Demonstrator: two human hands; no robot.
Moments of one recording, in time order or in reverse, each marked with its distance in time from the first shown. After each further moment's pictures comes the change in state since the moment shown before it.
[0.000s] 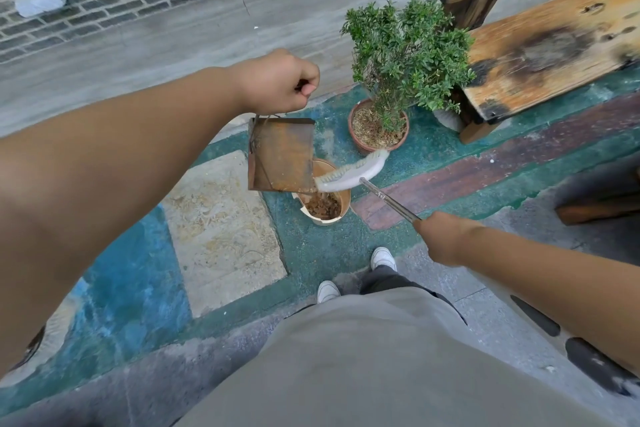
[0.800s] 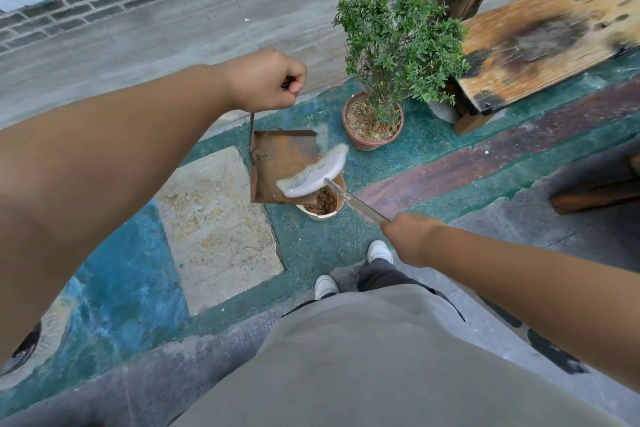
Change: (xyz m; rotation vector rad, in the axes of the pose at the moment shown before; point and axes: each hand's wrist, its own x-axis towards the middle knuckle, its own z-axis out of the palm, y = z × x) left_hand 0.005 -0.010 0.006 -0.025 -0.041 0.001; right_hand 0.008 -0.038 -0.007 -0.040 -0.016 -0.110
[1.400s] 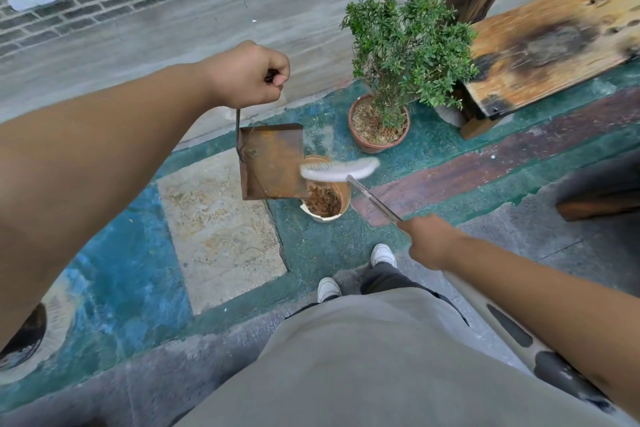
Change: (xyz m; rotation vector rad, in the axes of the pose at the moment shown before) left_hand -0.015 -0.022 -0.013 -0.017 0.067 -0.112; right_hand 0.001 0.018 0.011 0.378 0.052 0.133
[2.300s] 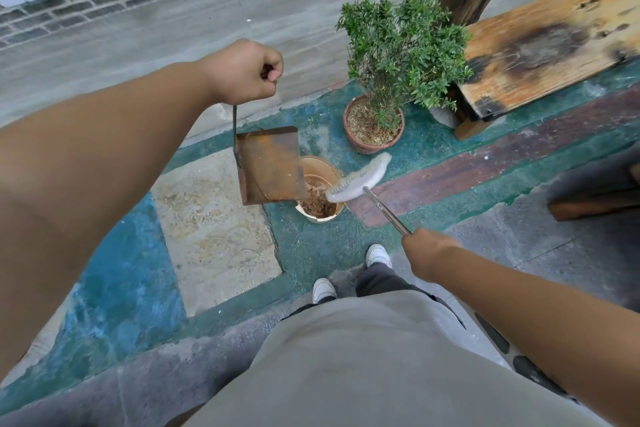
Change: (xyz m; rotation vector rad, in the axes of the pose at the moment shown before) left_hand 0.011 -0.006 0.004 -0.043 0.012 -0.056; right_hand 0.003 0.002 0.023 -0.275 -0.070 0.074
